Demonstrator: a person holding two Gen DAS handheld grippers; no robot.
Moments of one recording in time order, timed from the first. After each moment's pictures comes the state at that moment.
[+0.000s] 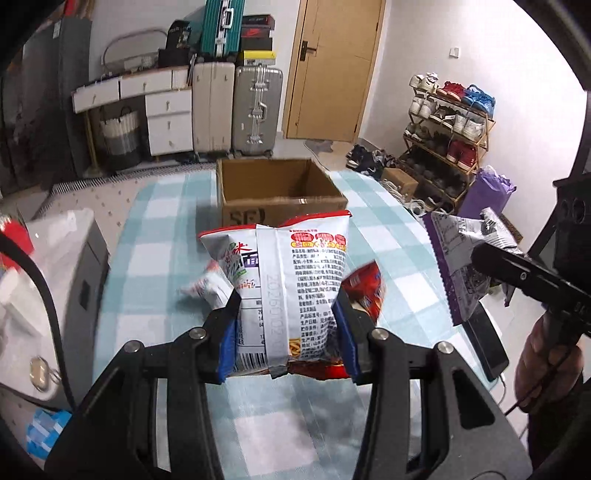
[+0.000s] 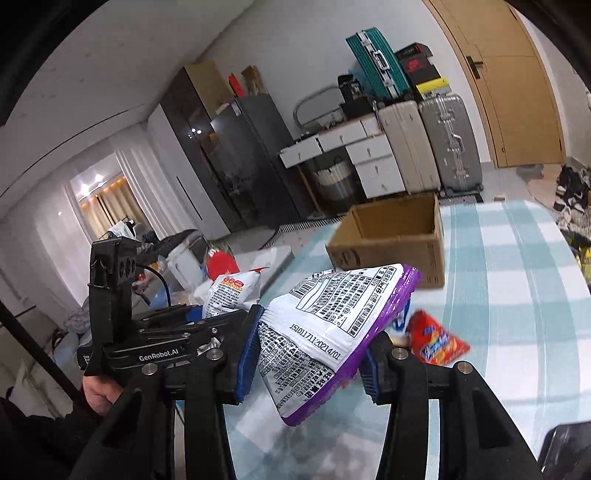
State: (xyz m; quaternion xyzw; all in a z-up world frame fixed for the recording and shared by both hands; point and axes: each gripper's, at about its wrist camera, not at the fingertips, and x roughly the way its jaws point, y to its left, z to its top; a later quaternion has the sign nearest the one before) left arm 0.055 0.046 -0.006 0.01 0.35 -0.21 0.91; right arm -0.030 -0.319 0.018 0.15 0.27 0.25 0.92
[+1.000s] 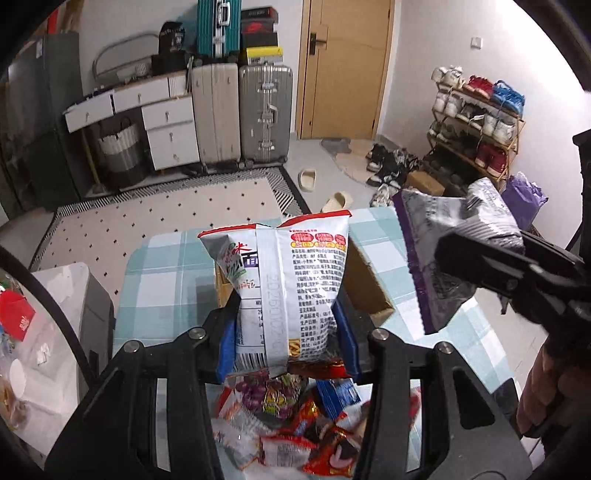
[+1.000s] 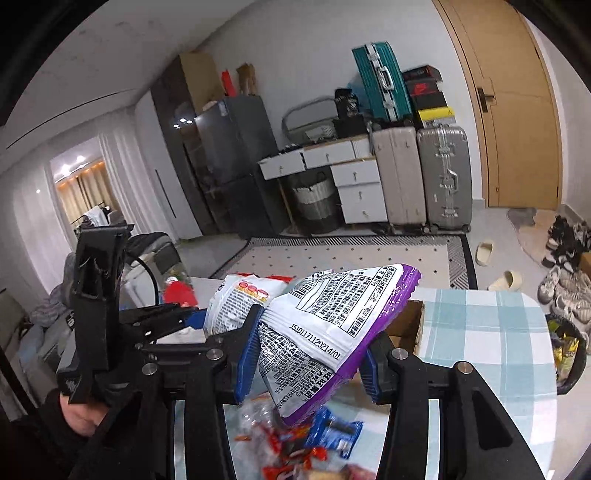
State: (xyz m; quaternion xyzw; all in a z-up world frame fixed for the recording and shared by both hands) left arm 0.268 -0.019 0.082 0.04 0.38 -0.19 0.91; right arm 0.171 -0.318 0.096 0.10 0.29 0.21 0.93
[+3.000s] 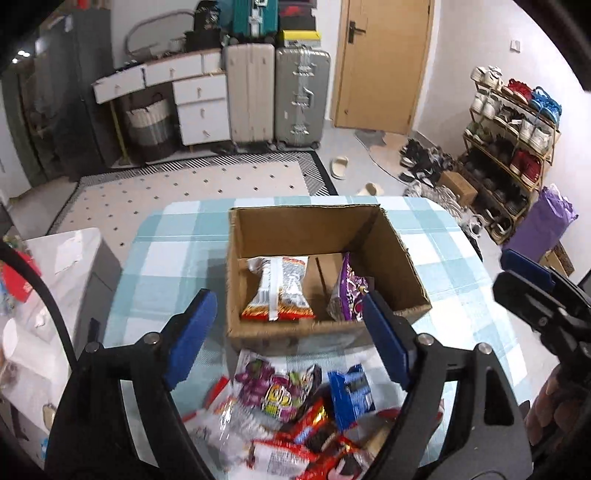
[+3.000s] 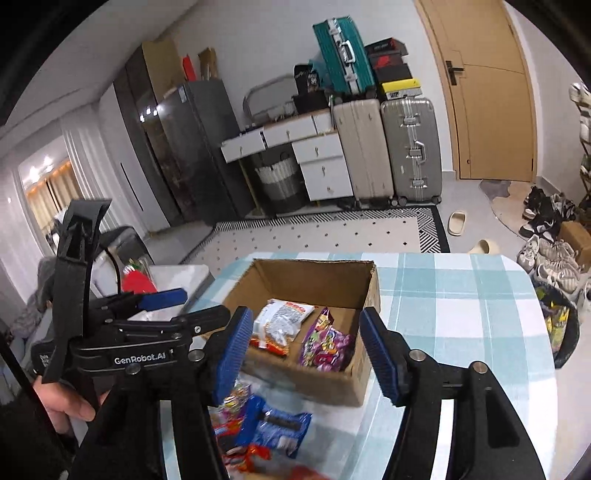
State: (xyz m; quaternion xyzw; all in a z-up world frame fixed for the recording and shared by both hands) left arm 0.289 -0.037 -0.026 0.03 0.39 -0.11 0.91; right arm 0.190 -0.363 0.010 0.11 0.31 0.16 0.93
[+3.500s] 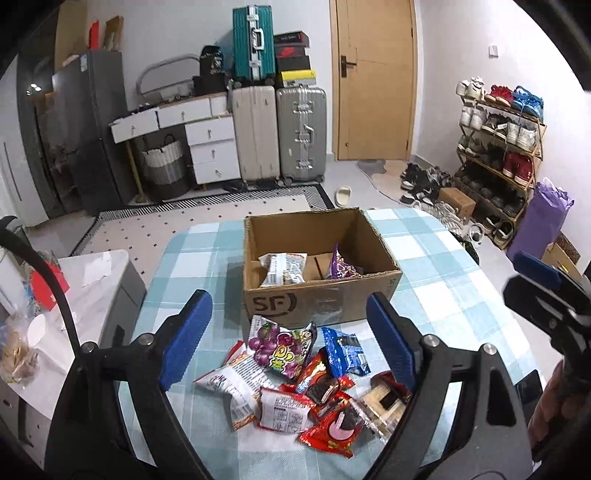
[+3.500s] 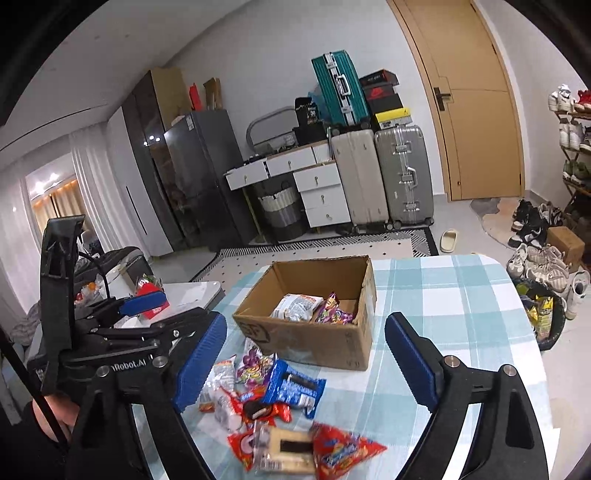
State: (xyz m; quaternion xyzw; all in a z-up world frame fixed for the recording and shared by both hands) left arm 0.154 -0.026 0.004 0.06 0.31 -0.10 0.94; right arm 0.073 -0.363 0.023 0.11 0.24 0.14 0.95
